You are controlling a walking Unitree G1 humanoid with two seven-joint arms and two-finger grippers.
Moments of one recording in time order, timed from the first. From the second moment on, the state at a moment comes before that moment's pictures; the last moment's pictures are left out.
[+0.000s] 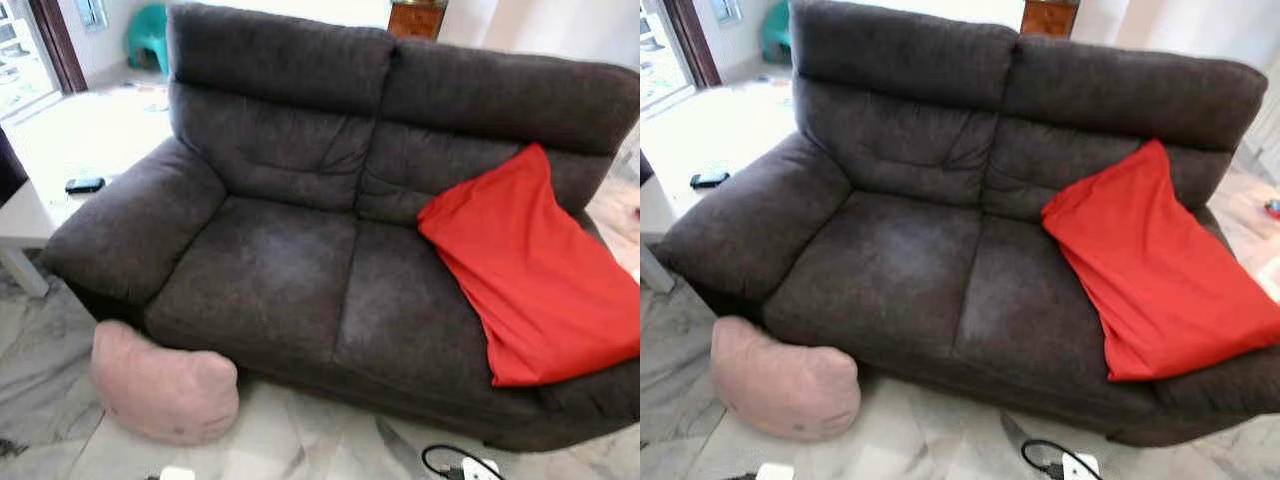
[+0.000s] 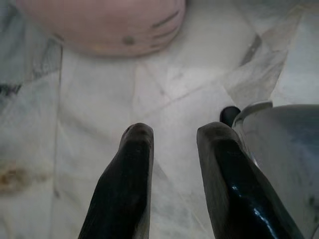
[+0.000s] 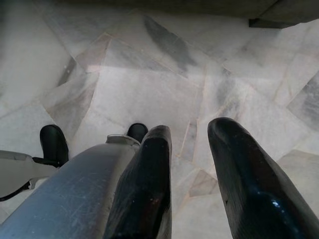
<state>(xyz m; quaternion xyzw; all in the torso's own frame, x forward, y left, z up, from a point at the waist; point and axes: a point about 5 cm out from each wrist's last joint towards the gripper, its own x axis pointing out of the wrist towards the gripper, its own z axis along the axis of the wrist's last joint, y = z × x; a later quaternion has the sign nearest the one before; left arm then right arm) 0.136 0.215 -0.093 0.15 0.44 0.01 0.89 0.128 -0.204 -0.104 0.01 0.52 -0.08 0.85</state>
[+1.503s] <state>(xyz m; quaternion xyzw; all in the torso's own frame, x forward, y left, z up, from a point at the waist) 0.216 0.200 -0.061 0.13 0.38 -0.04 0.91 0.123 -0.237 -0.098 0.05 0.48 -0.18 0.86</state>
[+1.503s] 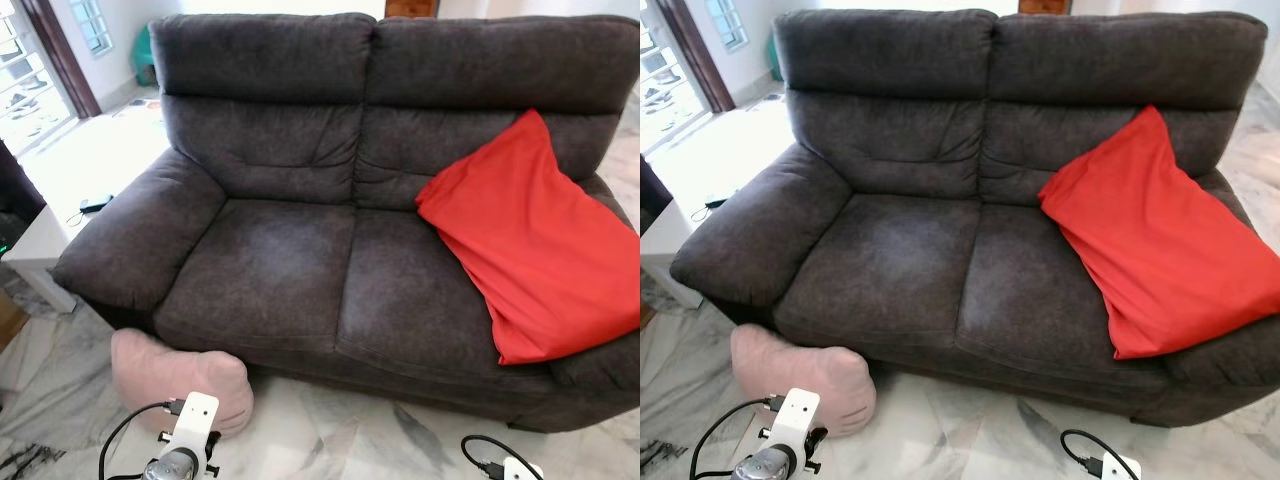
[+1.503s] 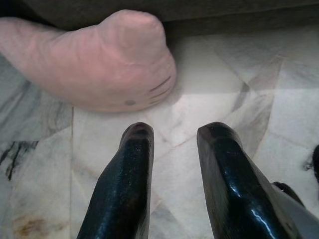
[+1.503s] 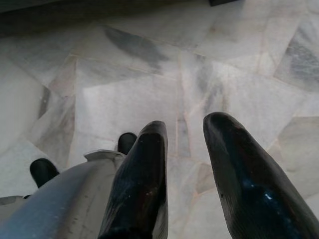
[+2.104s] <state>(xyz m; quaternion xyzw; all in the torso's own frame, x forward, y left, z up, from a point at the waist) 0.207 0.215 -0.064 0.11 0.40 0.01 0.91 0.138 -0.216 -0.098 0.05 0.48 -0.15 0.86</state>
